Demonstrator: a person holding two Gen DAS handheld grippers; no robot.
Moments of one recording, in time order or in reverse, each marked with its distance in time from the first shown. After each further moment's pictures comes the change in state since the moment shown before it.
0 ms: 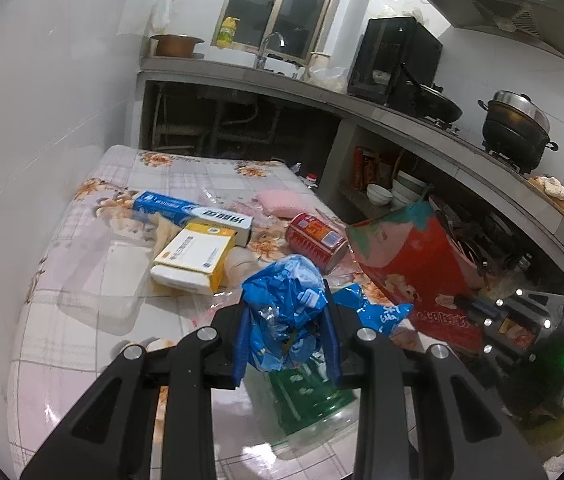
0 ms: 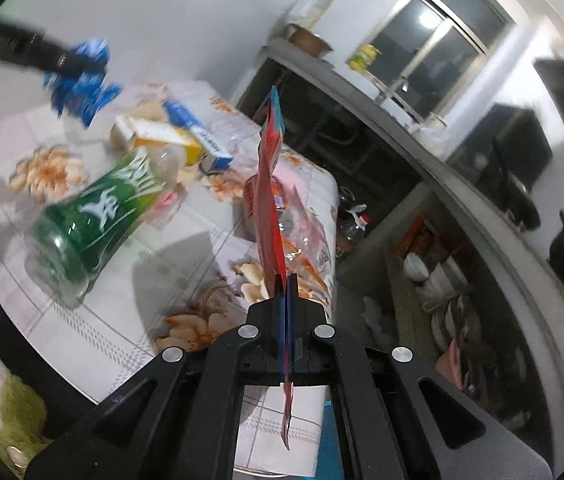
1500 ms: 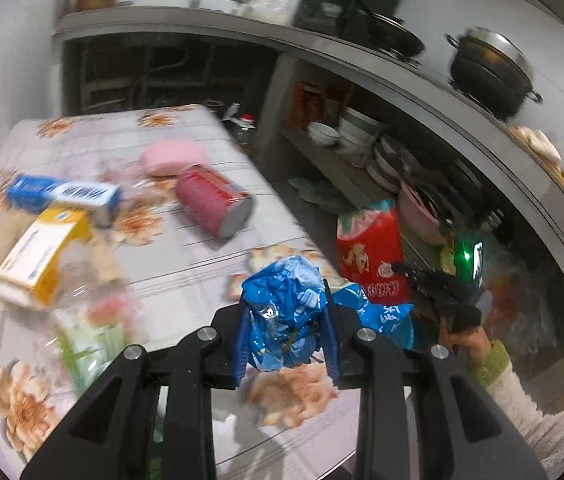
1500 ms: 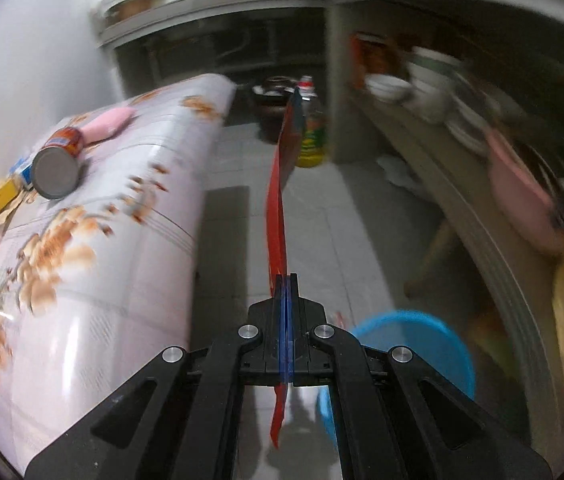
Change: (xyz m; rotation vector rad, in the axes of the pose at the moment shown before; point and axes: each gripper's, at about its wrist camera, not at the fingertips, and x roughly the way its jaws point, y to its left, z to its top) left arm 0.114 -0.113 0.023 0.073 0.248 -0.168; right arm 0.166 -0.168 -0.173 0.686 0.265 0.150
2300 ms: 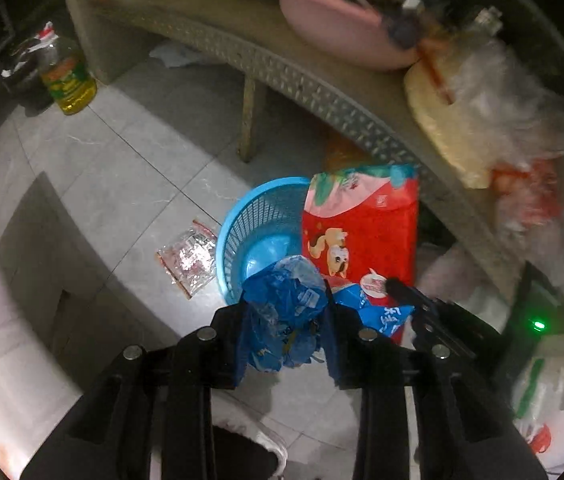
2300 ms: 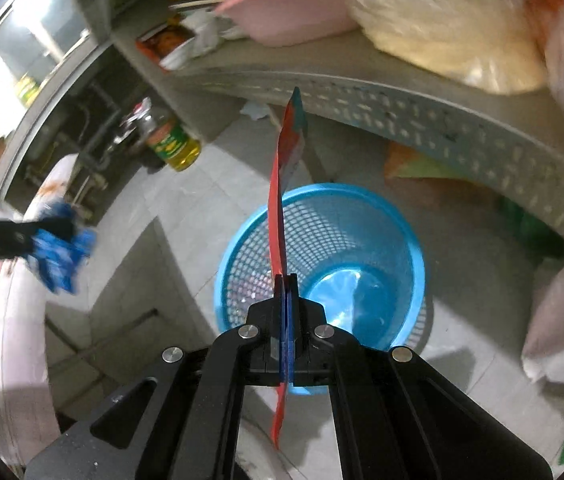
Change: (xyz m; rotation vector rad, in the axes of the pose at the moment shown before) left arm 0.368 -0.255 -0.003 0.379 0.619 -0.087; right arm 0.012 -0.150 -0.119 0.686 0.049 -0.082
